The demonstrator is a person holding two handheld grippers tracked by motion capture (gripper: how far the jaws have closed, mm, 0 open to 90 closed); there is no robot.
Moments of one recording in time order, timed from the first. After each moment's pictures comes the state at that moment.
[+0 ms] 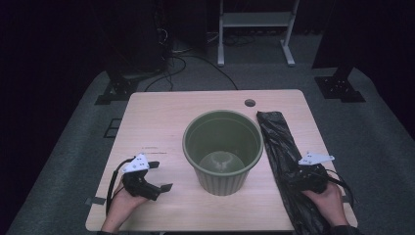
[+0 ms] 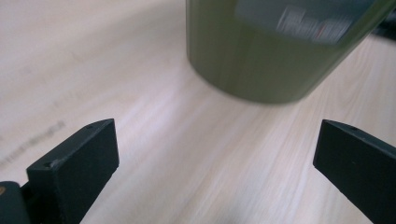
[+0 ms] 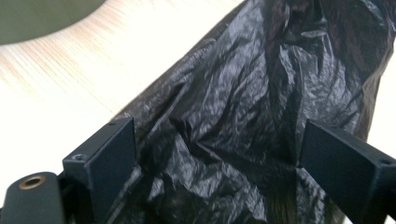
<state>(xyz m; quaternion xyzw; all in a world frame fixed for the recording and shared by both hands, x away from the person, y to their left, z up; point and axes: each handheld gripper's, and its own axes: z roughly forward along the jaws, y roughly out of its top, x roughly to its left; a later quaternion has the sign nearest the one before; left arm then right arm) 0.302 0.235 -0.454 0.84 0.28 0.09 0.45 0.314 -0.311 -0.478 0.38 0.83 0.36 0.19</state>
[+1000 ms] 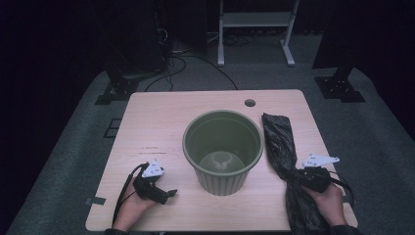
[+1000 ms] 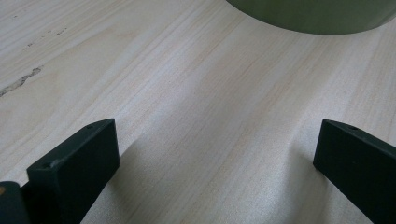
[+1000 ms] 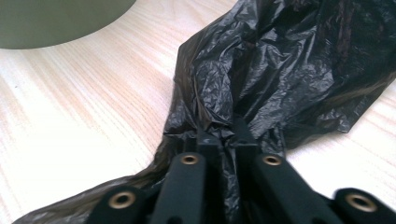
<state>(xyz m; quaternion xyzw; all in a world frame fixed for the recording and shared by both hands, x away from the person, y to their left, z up) 0.310 0.220 -0.483 0.88 0.28 0.12 0.37 0.312 -0.322 -0.483 0.37 0.83 0.39 0.15</state>
